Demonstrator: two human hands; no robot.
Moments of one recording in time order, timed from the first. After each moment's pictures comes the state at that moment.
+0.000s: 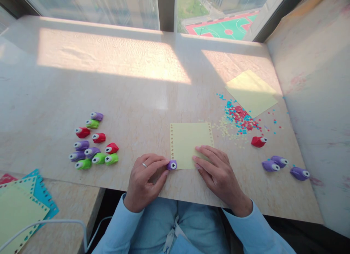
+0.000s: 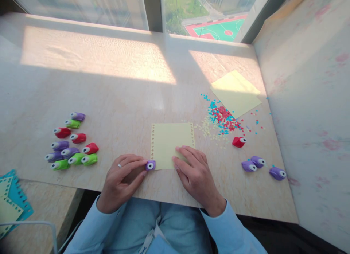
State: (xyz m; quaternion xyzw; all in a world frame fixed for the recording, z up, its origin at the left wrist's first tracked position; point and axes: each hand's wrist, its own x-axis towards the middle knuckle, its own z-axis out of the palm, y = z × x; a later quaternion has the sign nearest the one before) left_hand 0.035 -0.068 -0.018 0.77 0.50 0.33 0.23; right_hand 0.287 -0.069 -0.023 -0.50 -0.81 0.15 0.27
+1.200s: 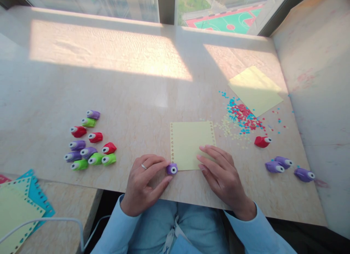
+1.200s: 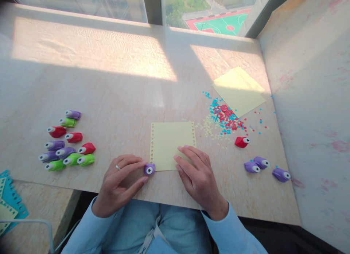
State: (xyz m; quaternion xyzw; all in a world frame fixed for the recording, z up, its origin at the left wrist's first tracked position) left_hand 0.032 -0.069 -0.013 0.77 0.48 0.32 0.25; right_hand 0.291 -0.069 -0.023 -0.49 -0.80 0.15 0.32
